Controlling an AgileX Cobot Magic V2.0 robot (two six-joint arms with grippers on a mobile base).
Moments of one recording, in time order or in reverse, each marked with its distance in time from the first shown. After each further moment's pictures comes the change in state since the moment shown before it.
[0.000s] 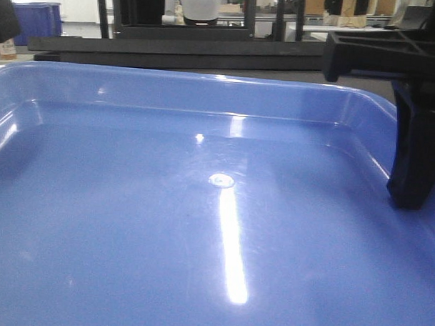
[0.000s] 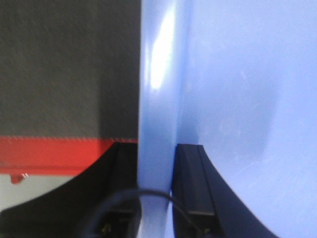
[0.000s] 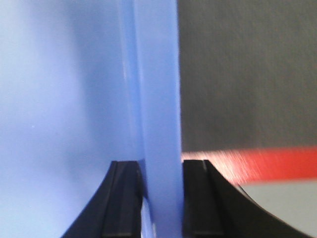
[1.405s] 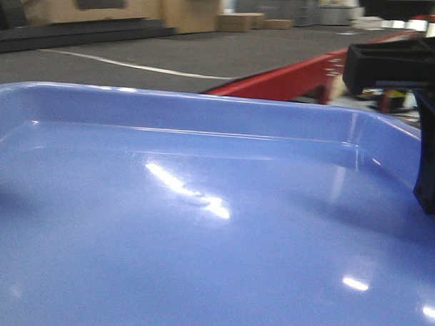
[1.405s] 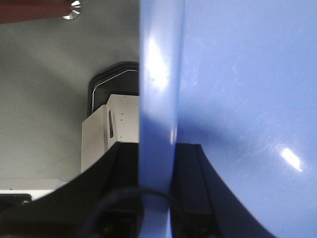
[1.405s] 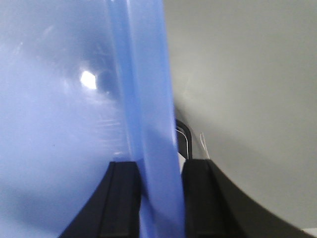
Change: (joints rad) left arm 0.000 -0.005 0.003 -0.153 0.026 0.000; right arm 0.002 -0.001 0.000 -0.030 0.052 -0.006
